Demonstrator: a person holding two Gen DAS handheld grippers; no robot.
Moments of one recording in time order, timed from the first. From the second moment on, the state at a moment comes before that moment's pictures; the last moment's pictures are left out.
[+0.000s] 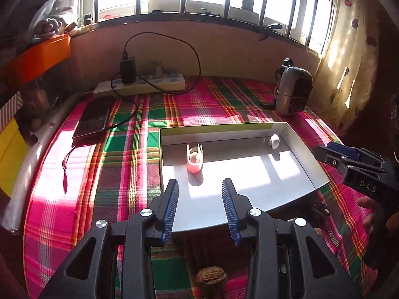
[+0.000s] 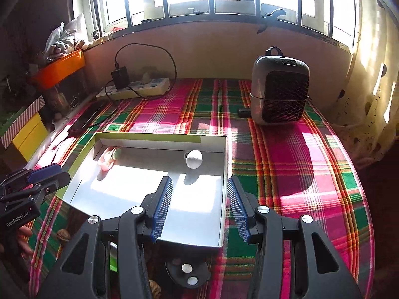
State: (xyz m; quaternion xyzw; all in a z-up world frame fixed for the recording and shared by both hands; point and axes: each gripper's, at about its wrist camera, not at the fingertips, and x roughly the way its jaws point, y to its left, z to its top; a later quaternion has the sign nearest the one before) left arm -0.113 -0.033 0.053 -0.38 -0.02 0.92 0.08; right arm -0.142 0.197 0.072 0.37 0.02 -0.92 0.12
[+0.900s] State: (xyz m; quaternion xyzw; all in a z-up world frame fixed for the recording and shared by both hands) left arm -0.034 -0.022 0.015 -0.41 0.00 0.90 0.13; right arm -0.040 0.224 0.031 0.40 0.01 -0.91 0.11
